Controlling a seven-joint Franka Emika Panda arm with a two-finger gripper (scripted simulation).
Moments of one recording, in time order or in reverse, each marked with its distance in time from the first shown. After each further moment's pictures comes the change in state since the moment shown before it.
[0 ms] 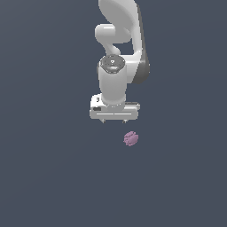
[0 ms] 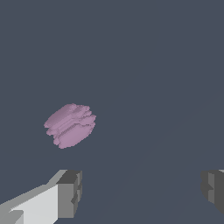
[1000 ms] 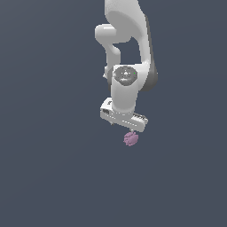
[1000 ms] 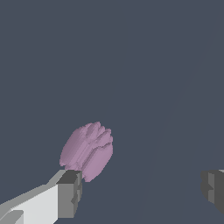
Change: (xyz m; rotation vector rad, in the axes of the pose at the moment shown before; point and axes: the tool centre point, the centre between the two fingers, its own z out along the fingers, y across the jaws) arm 0.012 -0.036 0.029 -0.001 0.004 0.386
